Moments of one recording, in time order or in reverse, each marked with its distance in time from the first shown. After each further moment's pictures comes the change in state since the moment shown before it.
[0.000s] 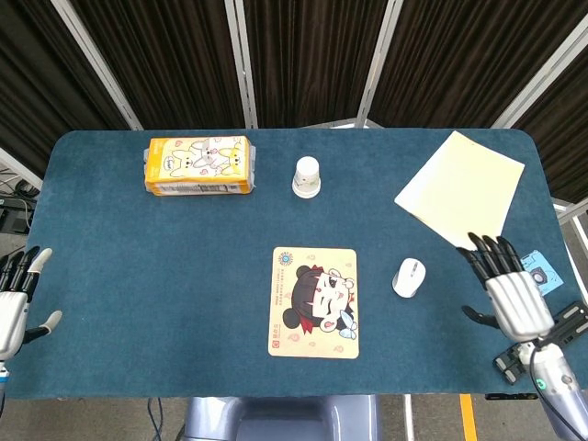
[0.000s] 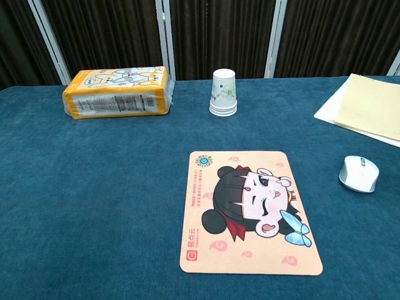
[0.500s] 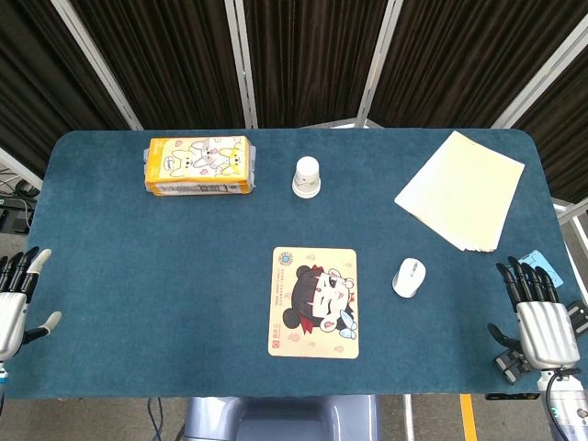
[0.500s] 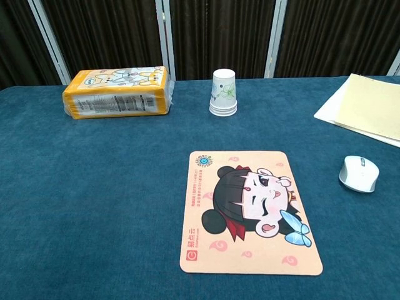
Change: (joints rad) left arm 0.002 0.003 0.002 -0.001 0.000 0.000 -0.008; right arm -0.156 -0.040 -0.042 -0.044 0.147 0.080 -0.081
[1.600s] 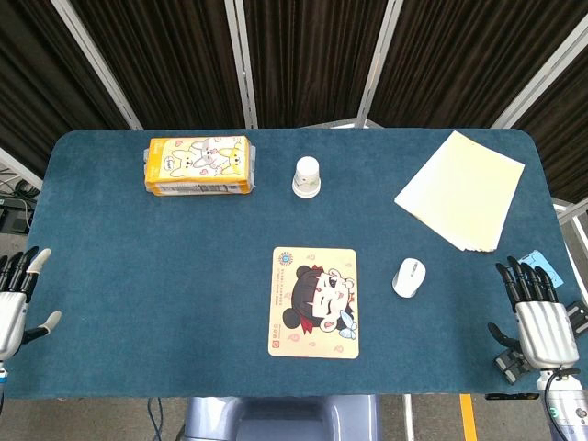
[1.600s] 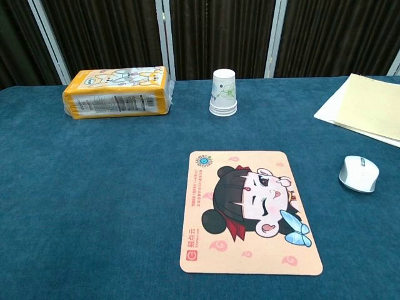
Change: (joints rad) left arm -0.002 0.001 0.000 0.004 0.001 -0.001 -0.009; right arm 0.000 -0.005 0.001 0.004 -0.002 0.005 -0.020
